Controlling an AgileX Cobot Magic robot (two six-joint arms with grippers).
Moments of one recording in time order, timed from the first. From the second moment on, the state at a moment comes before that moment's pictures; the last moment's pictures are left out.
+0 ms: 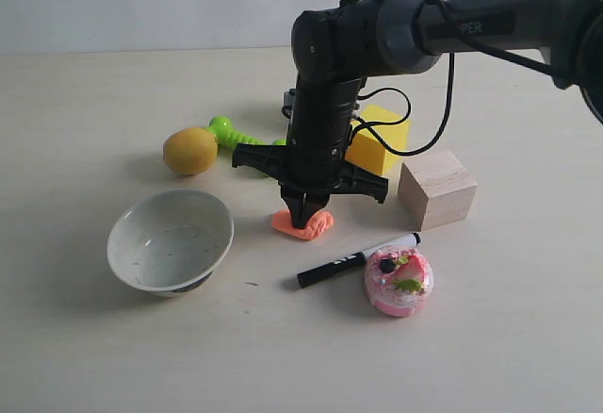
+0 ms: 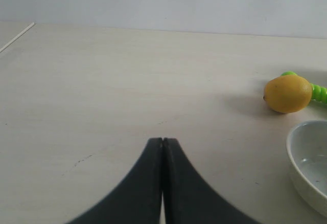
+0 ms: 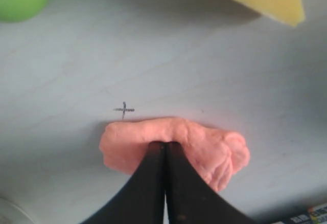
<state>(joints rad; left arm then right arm) 0.07 0.01 0.00 -0.11 0.37 0.10 0.64 2.28 -1.59 0.19 0.99 0.77</state>
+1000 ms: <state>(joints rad) 0.07 0.01 0.00 -0.11 0.37 0.10 0.65 2.30 -1.70 0.13 1.10 0.77</state>
